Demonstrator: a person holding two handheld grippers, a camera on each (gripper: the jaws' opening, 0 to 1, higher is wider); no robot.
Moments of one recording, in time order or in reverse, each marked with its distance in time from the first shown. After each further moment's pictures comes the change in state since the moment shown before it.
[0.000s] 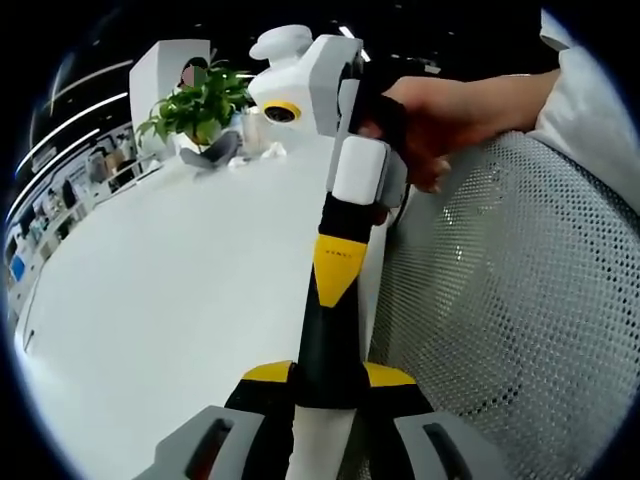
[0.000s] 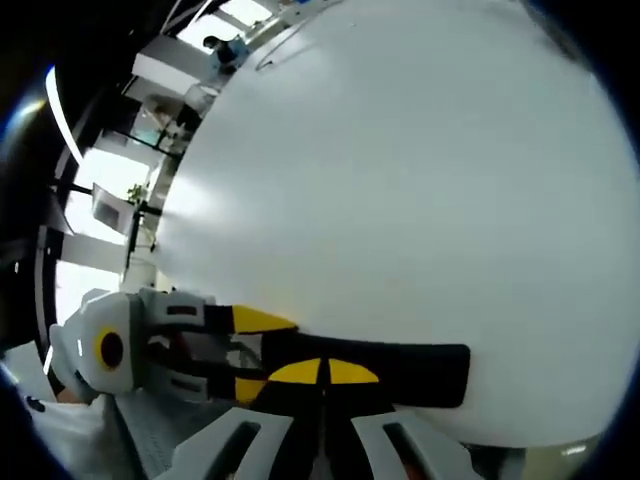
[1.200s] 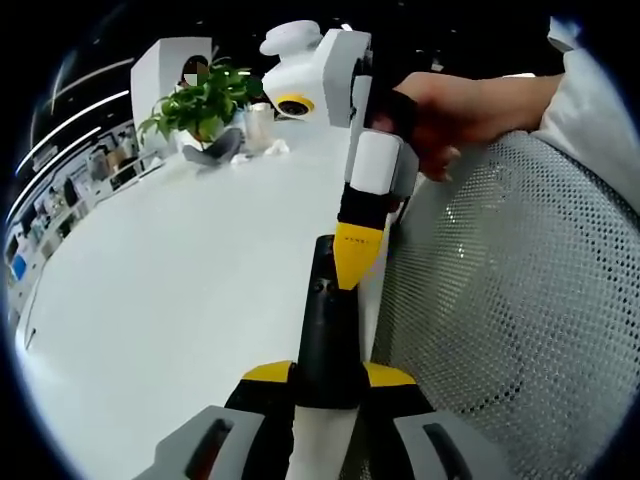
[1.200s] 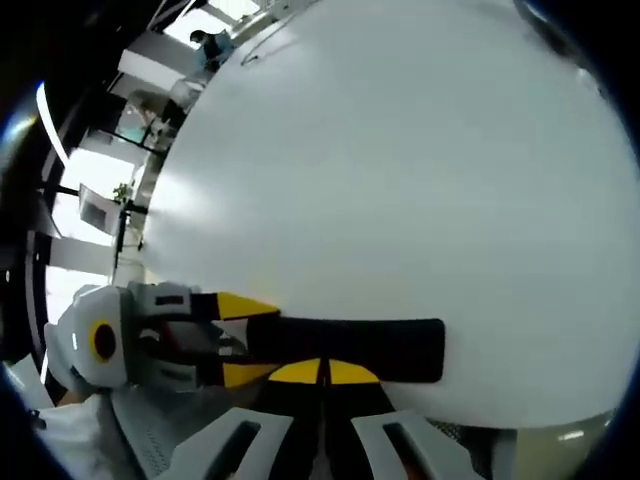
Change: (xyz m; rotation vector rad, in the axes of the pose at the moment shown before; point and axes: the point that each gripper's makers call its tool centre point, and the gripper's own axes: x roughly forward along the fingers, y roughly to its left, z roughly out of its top) left arm -0.003 0.003 -0.002 -0.004 0.014 0.009; right arm -0.008 -0.010 -0.007 0.068 0.030 -0.037
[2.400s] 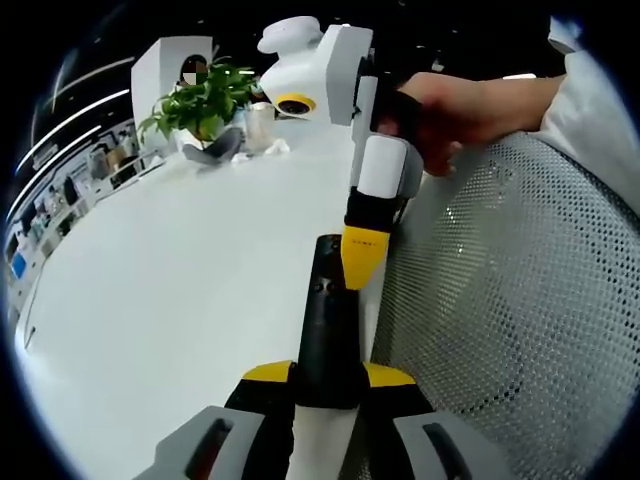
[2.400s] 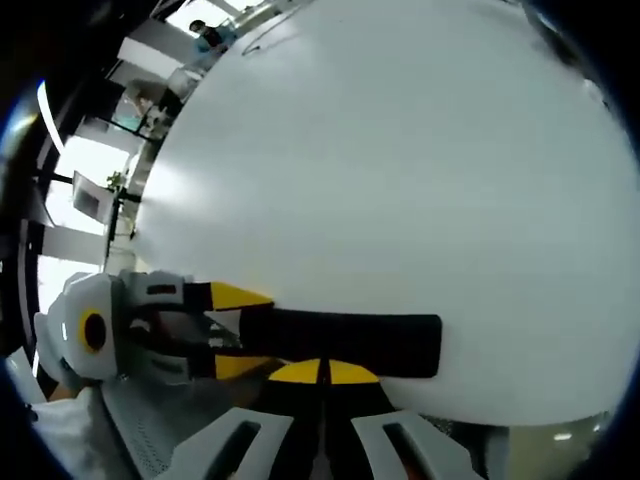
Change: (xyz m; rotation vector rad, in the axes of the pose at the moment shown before) left arm 0.000 0.000 0.000 -0.010 0.002 -0.001; right arm 0.000 -0.004 -0.005 -0.029 0.037 -0.049
